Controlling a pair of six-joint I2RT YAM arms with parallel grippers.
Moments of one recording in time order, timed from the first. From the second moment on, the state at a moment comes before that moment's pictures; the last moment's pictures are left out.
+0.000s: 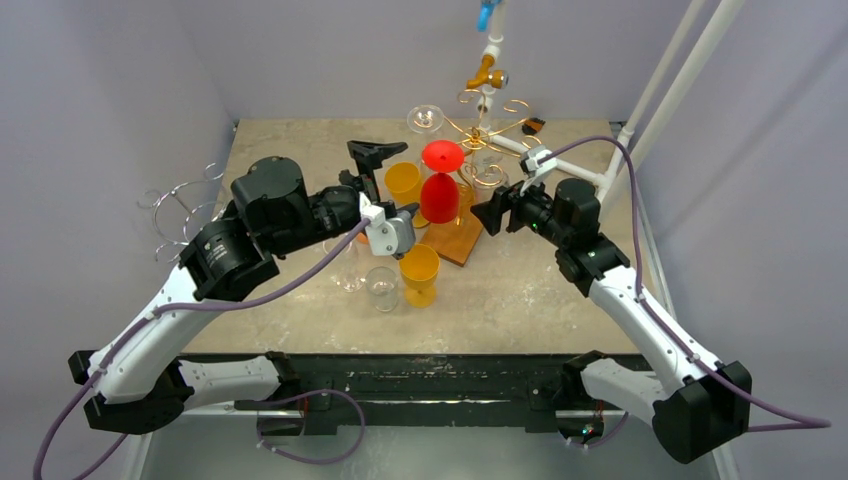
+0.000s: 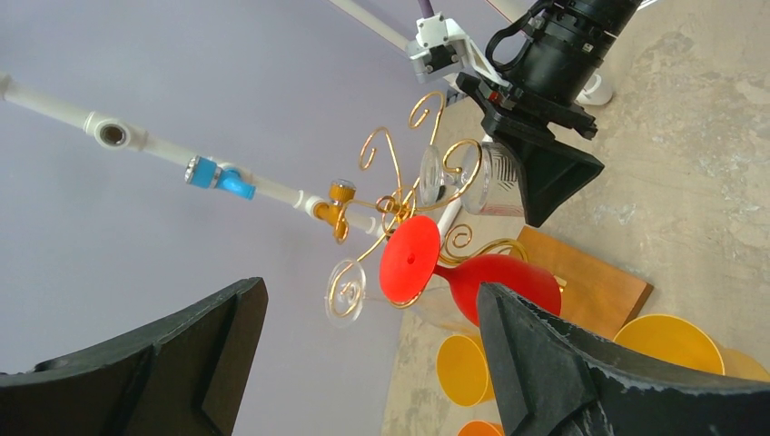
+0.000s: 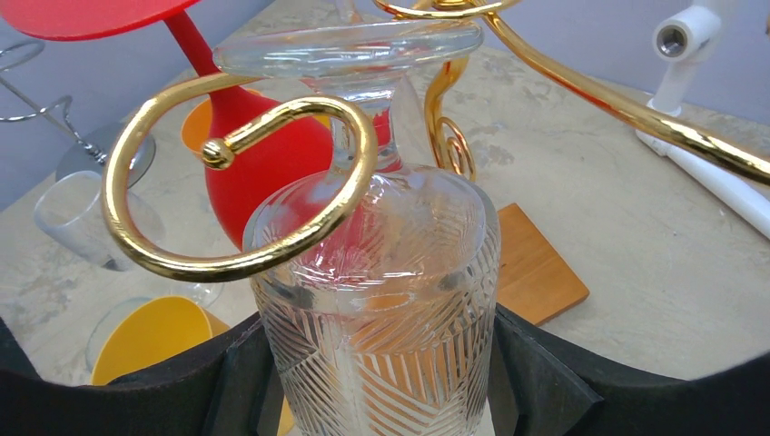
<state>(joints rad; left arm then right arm) -0.92 1.10 1.59 -0.57 0.15 0.92 0.39 1.05 0.86 -0.02 -0.26 0.11</state>
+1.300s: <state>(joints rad) -0.92 1.09 1.58 -0.57 0.15 0.92 0.39 1.01 0.71 0.28 -0.41 0.04</state>
